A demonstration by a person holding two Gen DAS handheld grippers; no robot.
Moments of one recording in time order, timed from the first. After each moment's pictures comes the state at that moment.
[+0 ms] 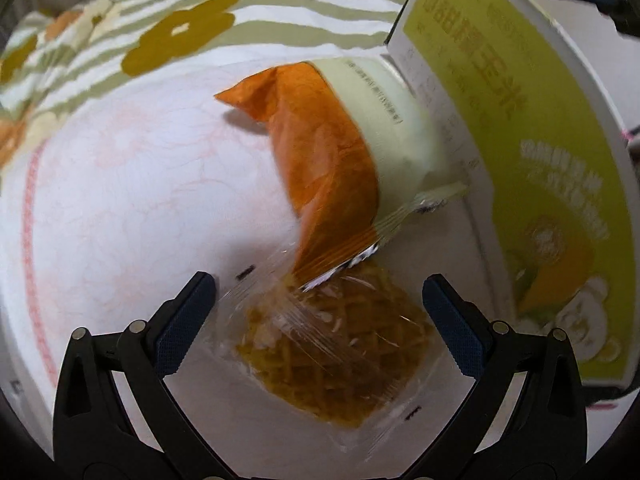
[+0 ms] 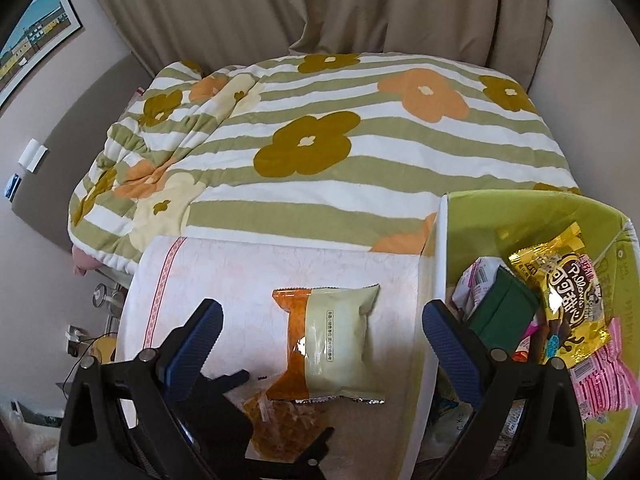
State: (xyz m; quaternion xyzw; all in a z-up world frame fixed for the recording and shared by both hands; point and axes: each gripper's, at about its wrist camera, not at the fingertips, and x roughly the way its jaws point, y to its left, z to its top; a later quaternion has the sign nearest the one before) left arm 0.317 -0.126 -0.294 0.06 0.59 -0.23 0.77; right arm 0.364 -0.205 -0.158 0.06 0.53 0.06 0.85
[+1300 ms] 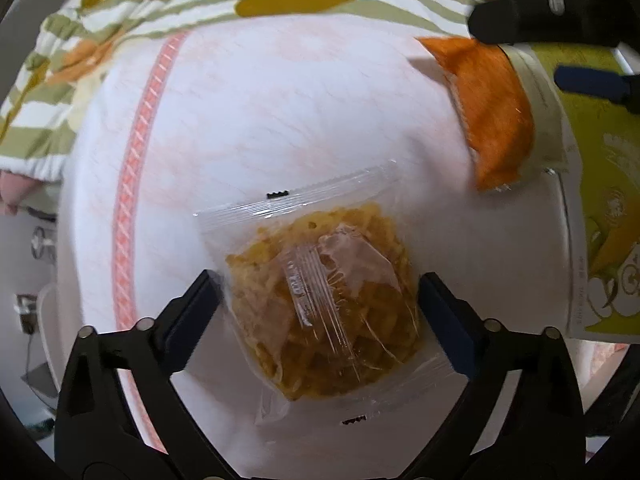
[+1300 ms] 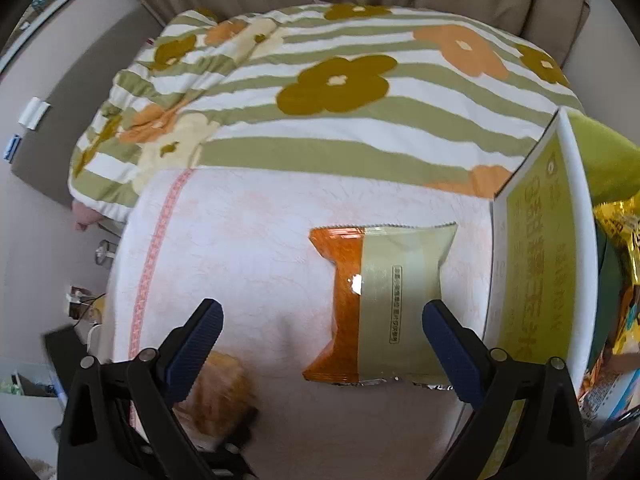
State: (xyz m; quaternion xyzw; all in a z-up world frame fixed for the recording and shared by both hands) left arm 0.295 -0.026 -0.302 0.03 0.62 -0.09 0.78; right arm 0.365 -0.158 -0.227 0.04 0.59 0.08 0.80
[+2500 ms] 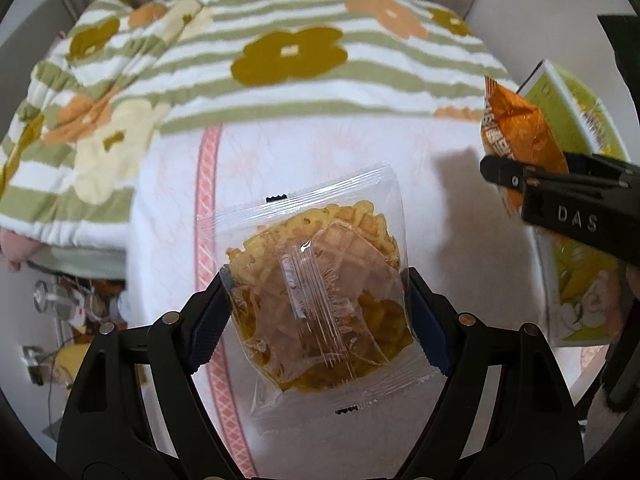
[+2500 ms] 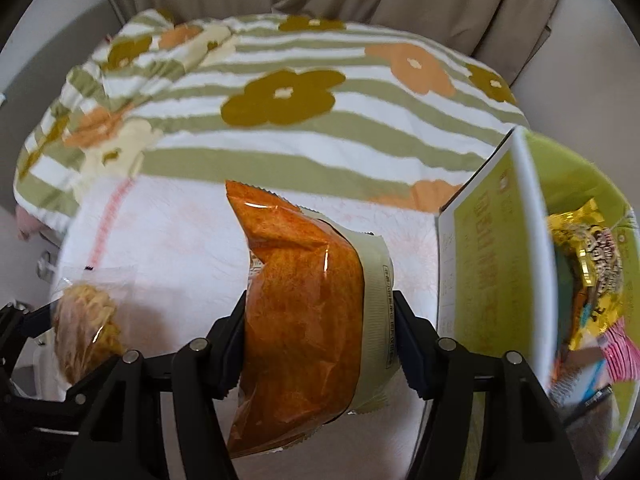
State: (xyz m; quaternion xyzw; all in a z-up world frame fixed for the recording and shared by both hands) left arm 0.340 0.012 -0.230 0.03 0.56 -0.14 0.82; right arm 0.366 -0.151 -0.220 -0.02 0.56 -0.02 0.83
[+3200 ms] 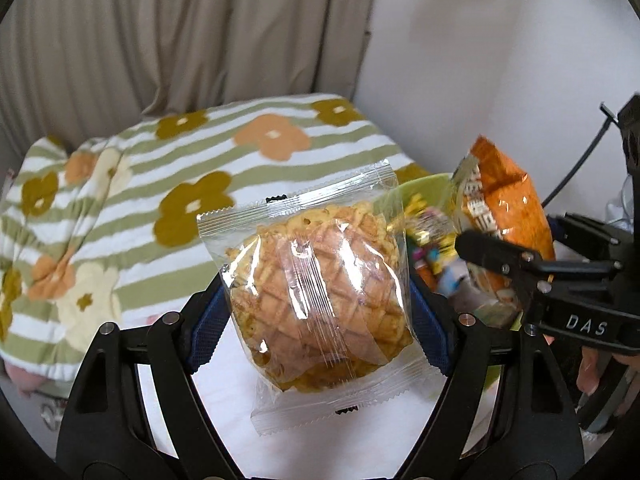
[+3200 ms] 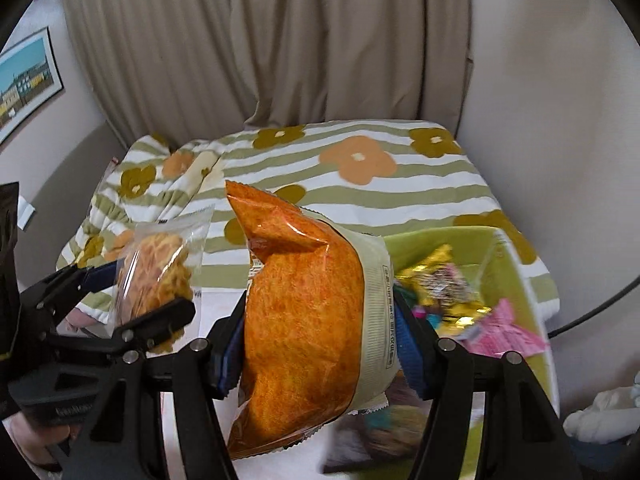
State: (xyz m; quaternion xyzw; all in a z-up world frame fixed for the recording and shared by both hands) left arm 0.327 -0.119 -0.034 0.06 0.41 -0.30 0.86; right arm 0.273 -0.241 -0.033 0.08 0.43 -0.05 0.90
